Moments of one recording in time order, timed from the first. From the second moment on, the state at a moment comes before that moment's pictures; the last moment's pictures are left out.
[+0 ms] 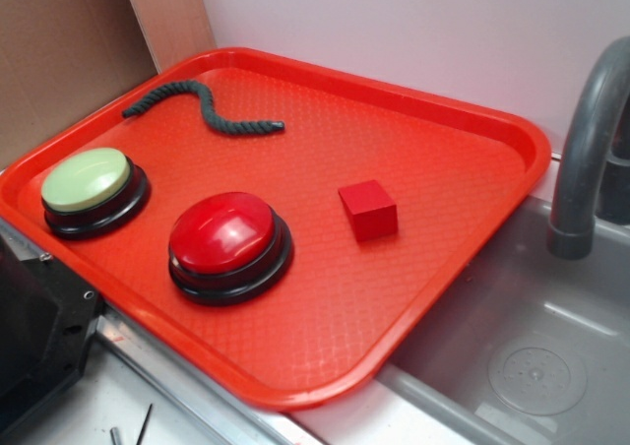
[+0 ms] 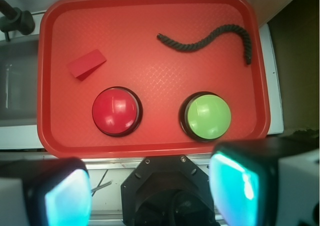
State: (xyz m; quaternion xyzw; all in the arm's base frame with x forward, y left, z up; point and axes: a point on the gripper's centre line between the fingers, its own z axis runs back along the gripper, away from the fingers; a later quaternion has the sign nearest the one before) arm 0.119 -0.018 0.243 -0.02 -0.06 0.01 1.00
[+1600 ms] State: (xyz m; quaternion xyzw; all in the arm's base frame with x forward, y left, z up) arm 0.236 0.063 0.102 0.00 -0.12 0.52 0.84
